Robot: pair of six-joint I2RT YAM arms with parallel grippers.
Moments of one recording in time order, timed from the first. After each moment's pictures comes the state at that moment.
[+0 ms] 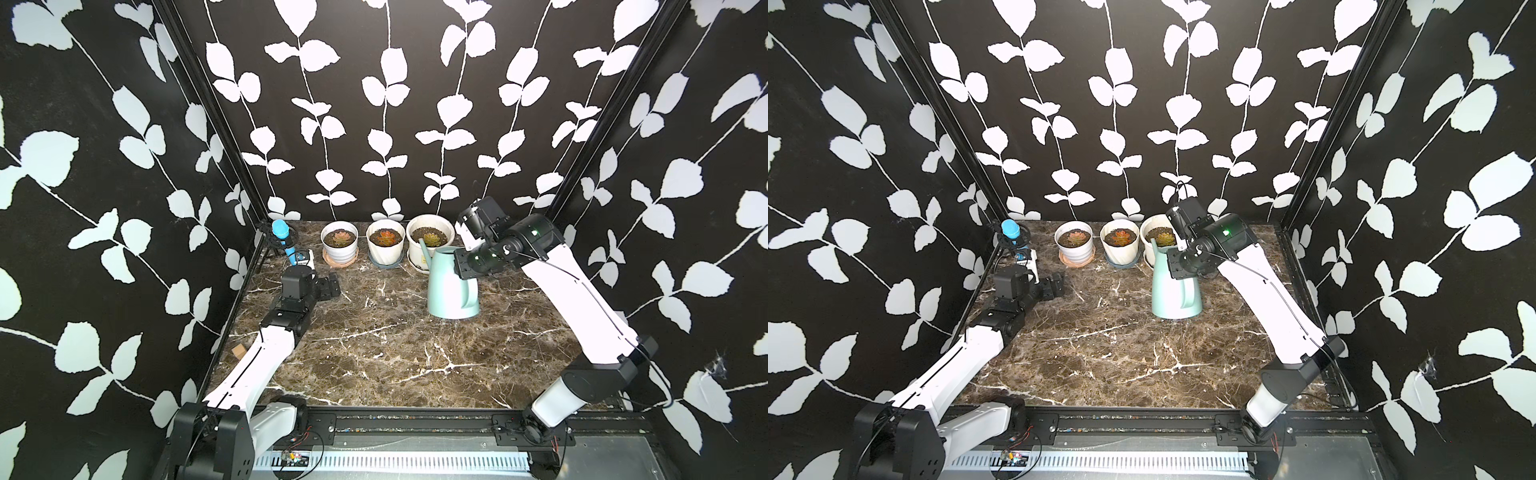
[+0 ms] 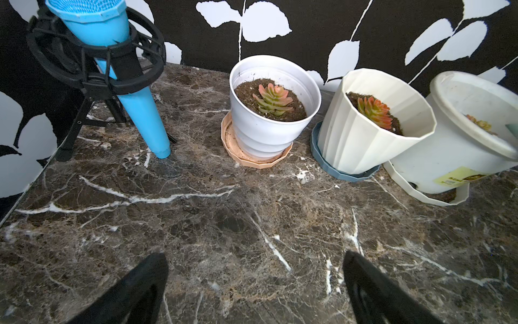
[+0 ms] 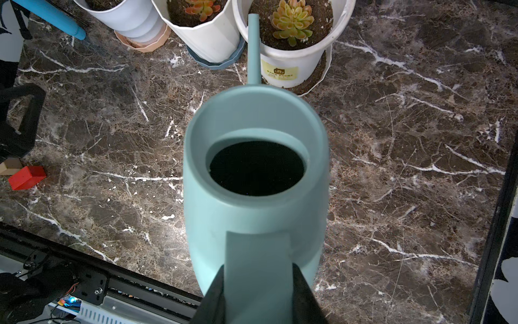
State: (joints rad) left arm -0.19 1.09 0.67 -0.08 -0.09 -0.21; right arm 0.64 1.64 2.05 -1.49 0.04 0.37
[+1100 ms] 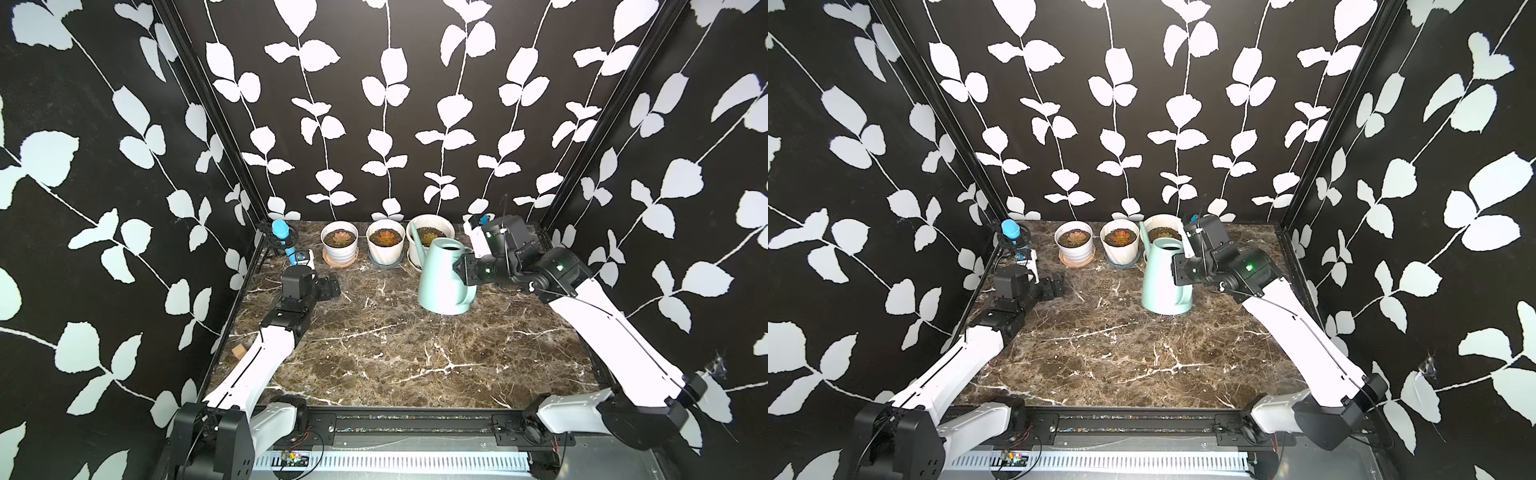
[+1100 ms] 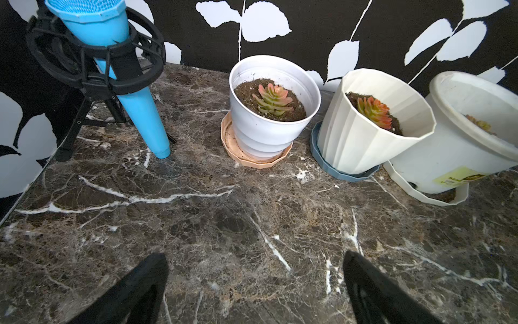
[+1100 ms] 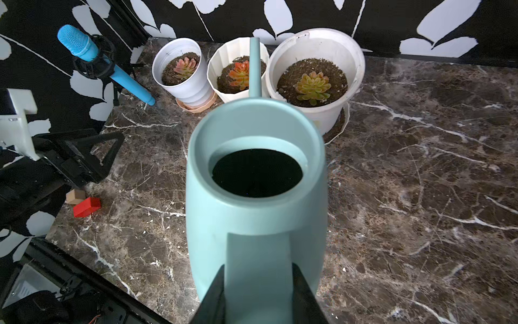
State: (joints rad) left arm -0.19 1.09 0.67 -0.08 -0.09 -0.21; right arm 0.66 1.33 1.61 -1.03 0.01 0.37
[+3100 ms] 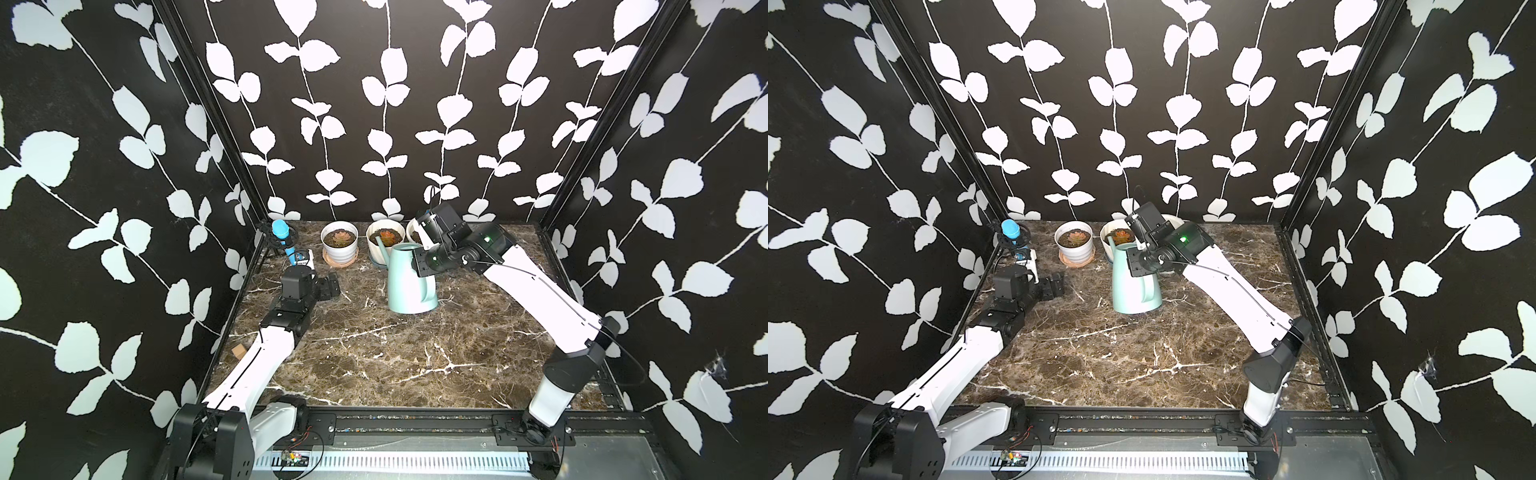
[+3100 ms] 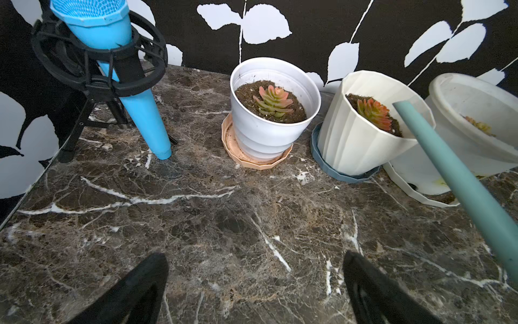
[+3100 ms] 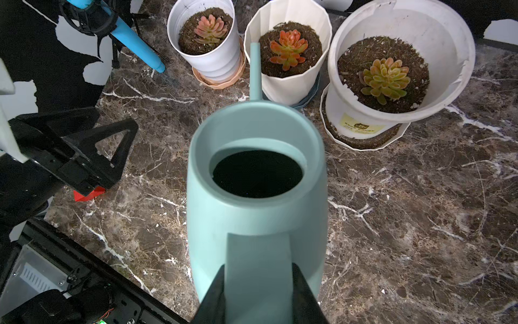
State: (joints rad) left arm -0.19 1.08 0.67 -0.08 -0.09 -0.21; right arm 0.81 1.77 2.08 -1.23 0.04 0.41
